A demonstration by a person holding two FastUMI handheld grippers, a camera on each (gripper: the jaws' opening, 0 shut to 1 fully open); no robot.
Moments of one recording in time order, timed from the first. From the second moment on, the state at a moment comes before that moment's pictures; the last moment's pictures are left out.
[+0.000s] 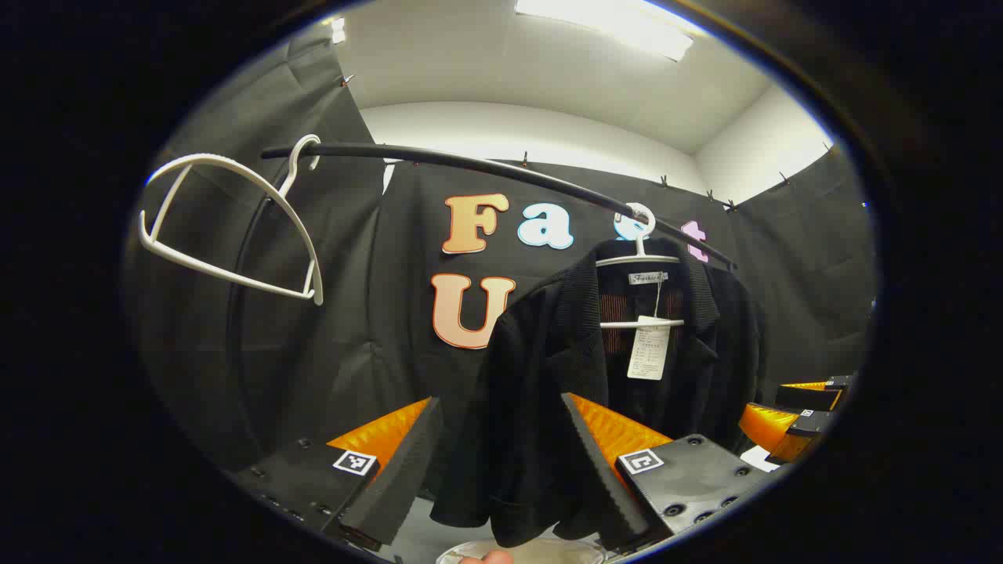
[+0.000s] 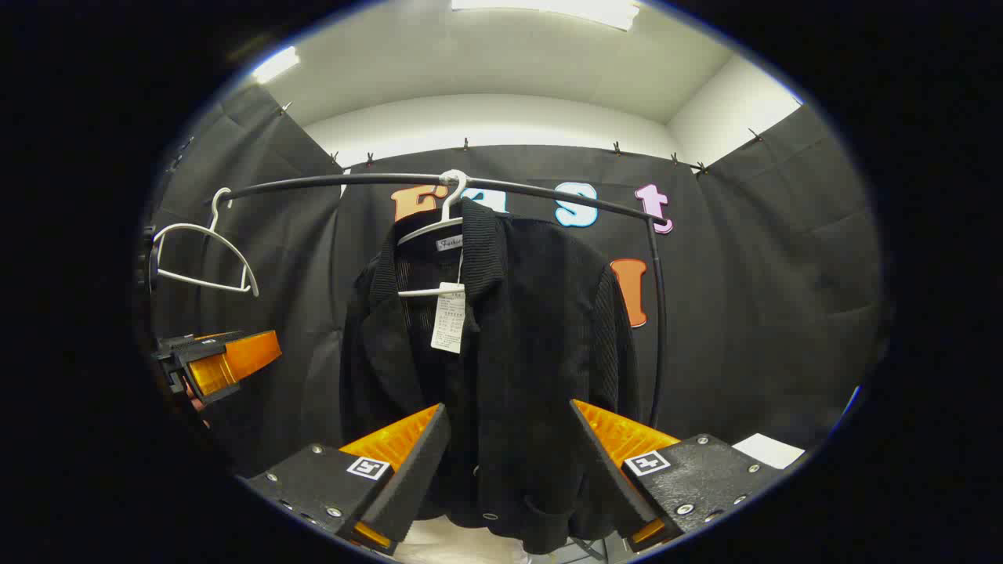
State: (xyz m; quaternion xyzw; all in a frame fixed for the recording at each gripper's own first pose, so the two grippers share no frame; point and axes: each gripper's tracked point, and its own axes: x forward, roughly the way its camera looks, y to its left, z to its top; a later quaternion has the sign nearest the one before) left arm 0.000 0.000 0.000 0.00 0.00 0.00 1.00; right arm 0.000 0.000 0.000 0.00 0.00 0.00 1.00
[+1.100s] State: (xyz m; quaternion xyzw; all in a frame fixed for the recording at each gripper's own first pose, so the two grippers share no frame) left arm -0.014 0.011 -0.001 0.00 0.00 0.01 1.00; right arm -0.009 0.006 -0.005 0.00 0.01 0.01 1.00
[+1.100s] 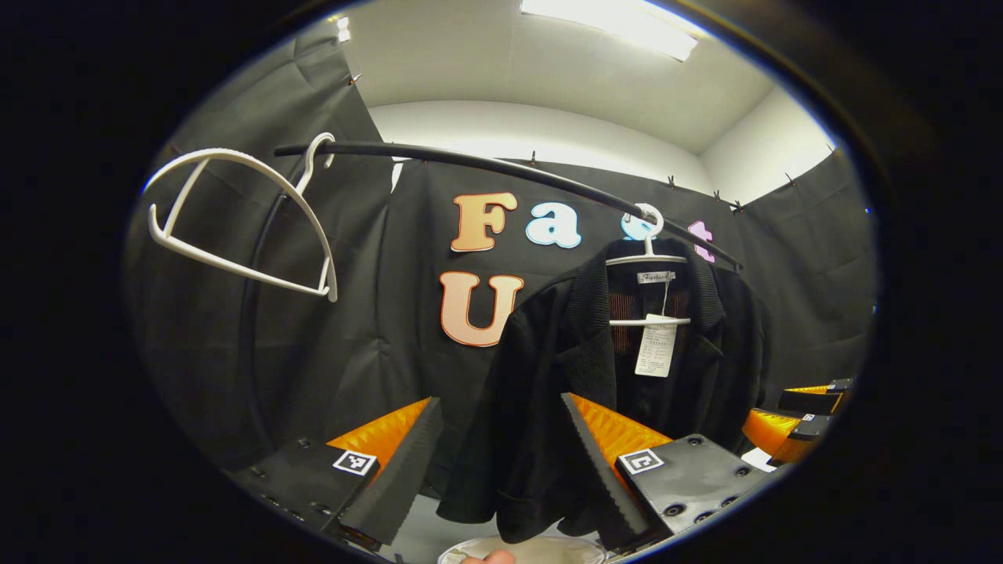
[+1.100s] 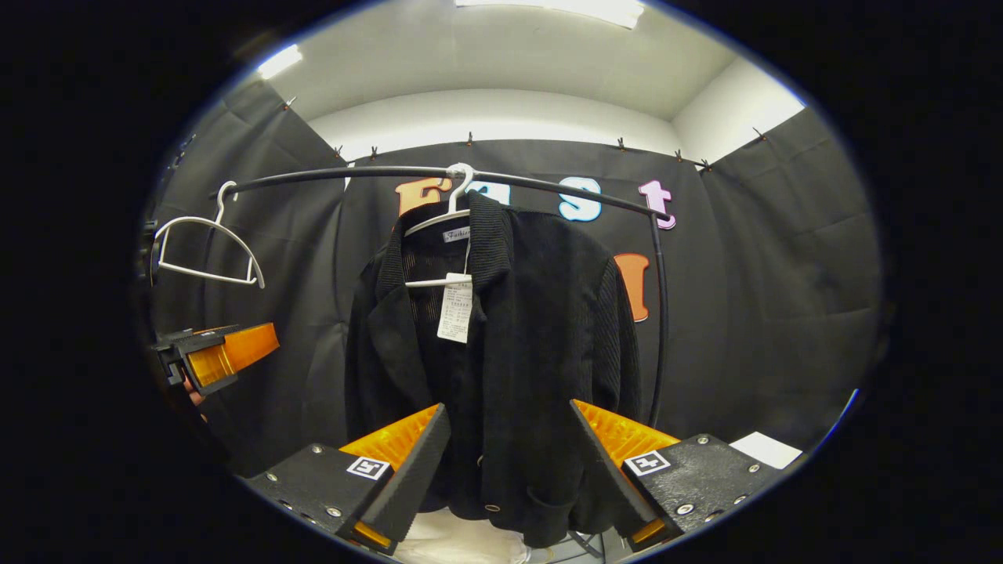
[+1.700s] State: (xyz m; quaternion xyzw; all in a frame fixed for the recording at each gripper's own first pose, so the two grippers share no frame) left arm -0.021 0.014 0.004 0.00 0.00 0.02 1.00; right arm 0.030 0.026 0.014 -0.01 0.00 0.05 1.00
